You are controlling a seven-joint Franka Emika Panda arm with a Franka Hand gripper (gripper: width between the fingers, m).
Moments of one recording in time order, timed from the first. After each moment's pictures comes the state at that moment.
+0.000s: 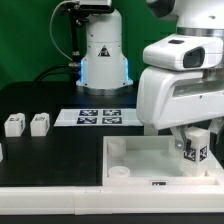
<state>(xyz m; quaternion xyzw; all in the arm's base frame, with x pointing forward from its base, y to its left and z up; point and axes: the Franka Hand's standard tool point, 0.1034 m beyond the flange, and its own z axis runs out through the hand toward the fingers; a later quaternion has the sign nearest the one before) 0.624 0.120 0.068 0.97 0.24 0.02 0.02</state>
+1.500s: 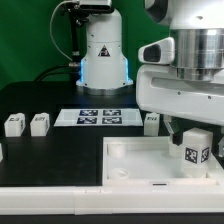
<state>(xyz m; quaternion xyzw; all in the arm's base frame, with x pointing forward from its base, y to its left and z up) 0.625 0.122 0.067 0.93 -0.37 0.04 -0.02</state>
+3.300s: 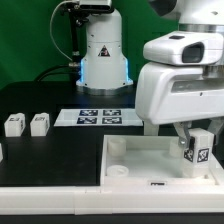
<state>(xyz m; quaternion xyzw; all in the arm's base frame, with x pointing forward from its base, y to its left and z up) 0.629 0.123 0.073 0.99 0.12 0.03 0.03</state>
